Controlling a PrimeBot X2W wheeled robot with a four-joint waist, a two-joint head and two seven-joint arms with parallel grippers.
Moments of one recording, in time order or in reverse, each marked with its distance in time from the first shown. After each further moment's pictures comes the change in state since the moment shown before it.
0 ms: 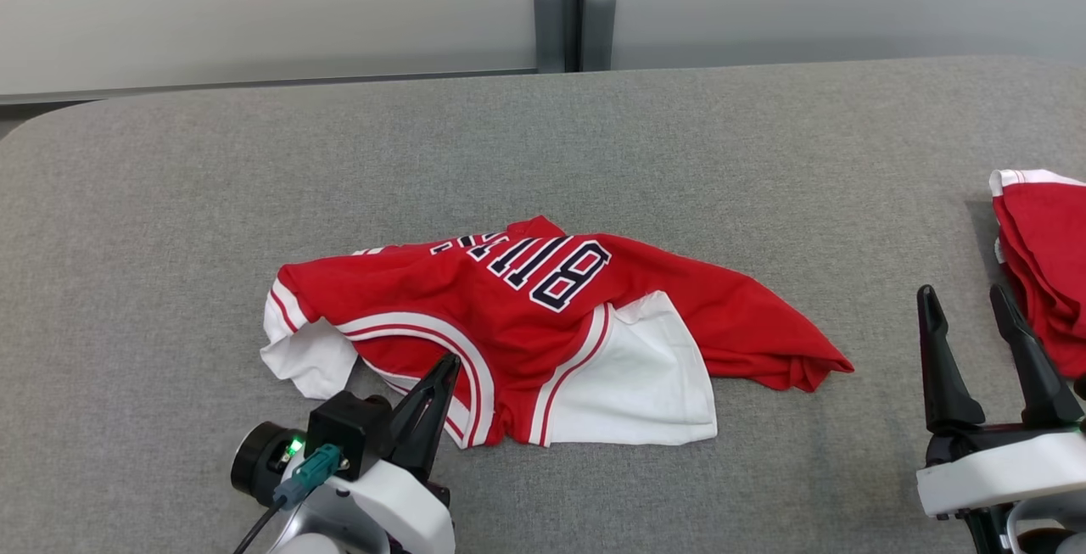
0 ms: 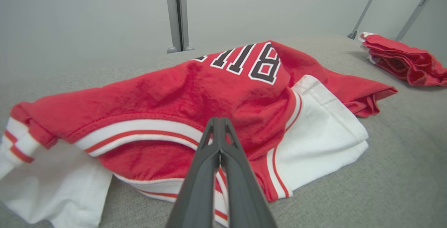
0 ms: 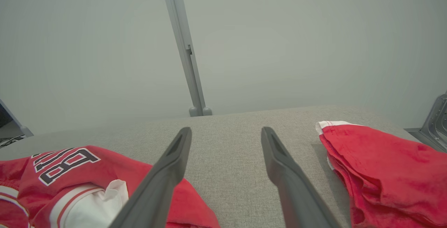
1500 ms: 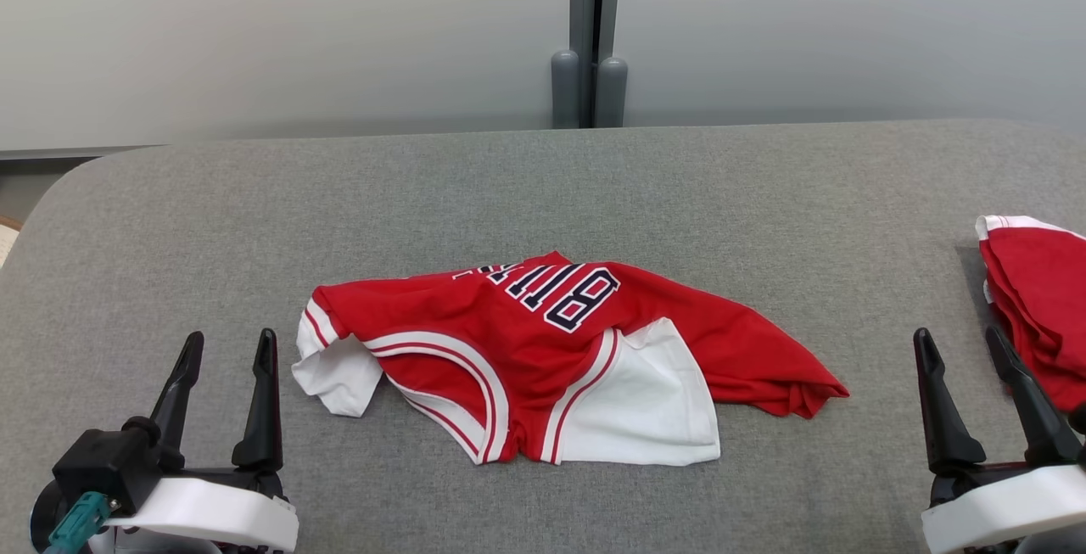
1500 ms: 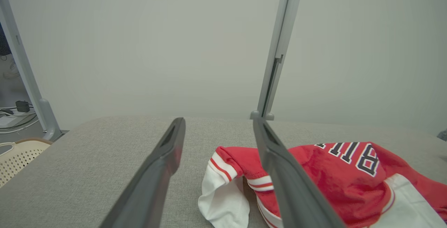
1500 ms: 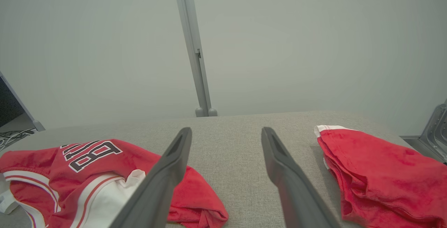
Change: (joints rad) left arm 0.184 0.112 0.309 -0.168 -0.128 0.118 -0.133; right arm 0.084 -0.011 -0.002 -0.044 -0.003 0.000 0.054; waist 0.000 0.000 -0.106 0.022
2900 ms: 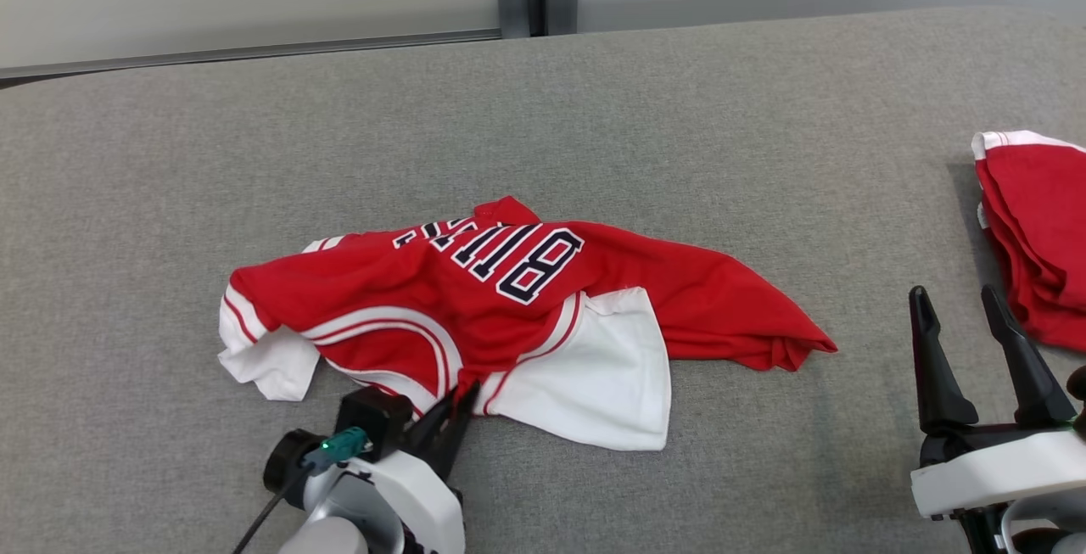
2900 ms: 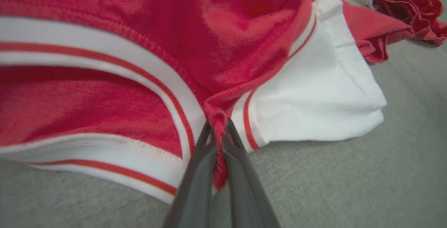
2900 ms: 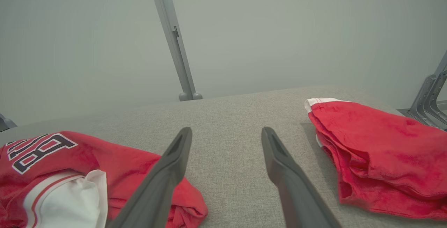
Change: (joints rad) left arm -0.275 -0.188 -0.365 0.460 0.056 -0.231 0.129; right arm -0.082 0.020 0.013 0.034 0.003 0.000 -0.038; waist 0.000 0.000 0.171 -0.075
